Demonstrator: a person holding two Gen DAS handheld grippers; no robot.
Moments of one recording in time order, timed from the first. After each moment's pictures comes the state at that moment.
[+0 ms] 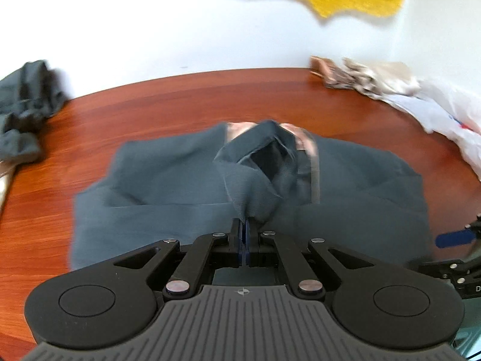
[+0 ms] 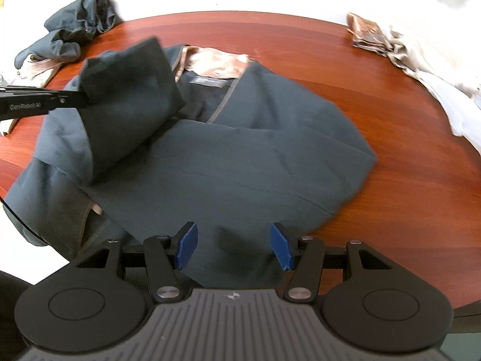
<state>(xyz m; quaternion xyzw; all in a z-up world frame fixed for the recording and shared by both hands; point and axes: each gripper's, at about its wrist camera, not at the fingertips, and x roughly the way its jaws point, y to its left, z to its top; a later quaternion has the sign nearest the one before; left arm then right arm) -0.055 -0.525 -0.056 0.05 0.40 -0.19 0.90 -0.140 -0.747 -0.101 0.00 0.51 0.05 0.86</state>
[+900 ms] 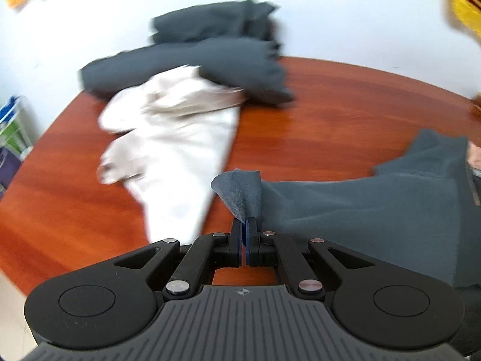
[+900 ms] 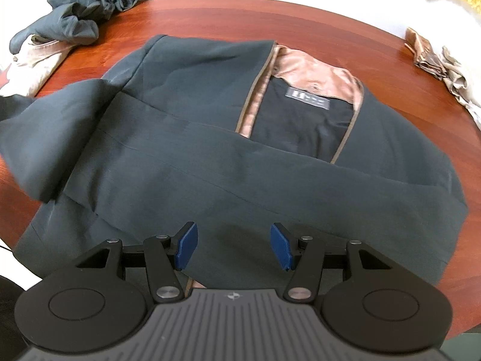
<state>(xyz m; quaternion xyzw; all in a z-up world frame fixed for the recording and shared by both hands) -0.035 -0.202 -0.076 0.02 0.43 0.03 0.90 -0.060 -0.590 -0.124 -0.03 0.54 0.05 0.84</state>
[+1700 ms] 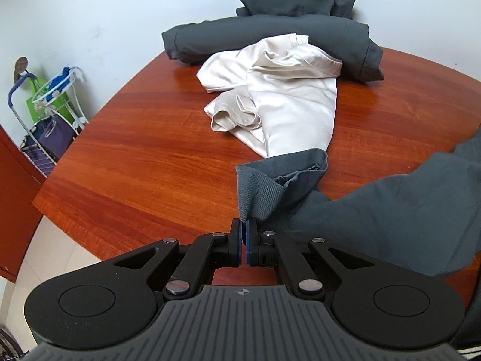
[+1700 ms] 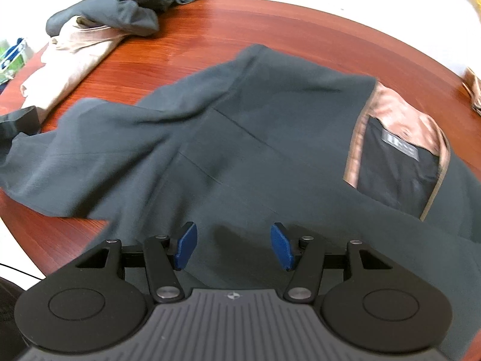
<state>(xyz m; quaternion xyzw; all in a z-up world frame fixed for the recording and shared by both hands) -0.092 -0.128 -0.082 0.02 0.44 0.12 0.89 -0.025 -0.494 -0.133 -0.05 0.53 0.12 0.84</state>
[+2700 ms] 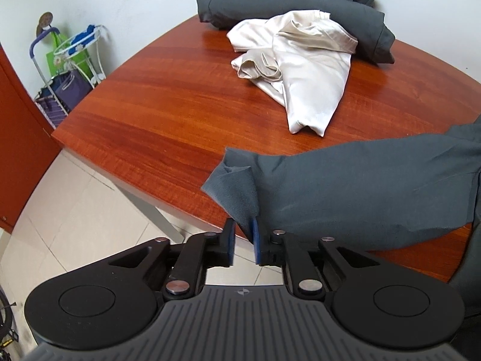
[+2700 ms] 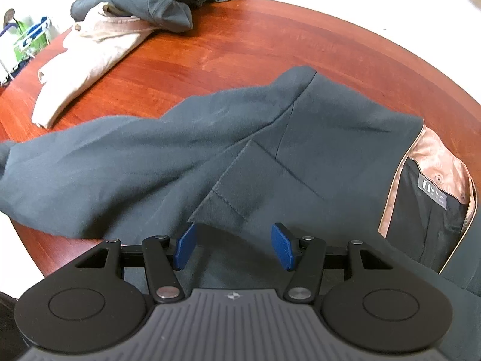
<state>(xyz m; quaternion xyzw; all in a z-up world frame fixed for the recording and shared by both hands) -0.158 -0.130 -0.089 -0.04 0.47 0.16 0.87 0.007 -0.465 -0.132 -0.07 0.53 0.17 0.83</state>
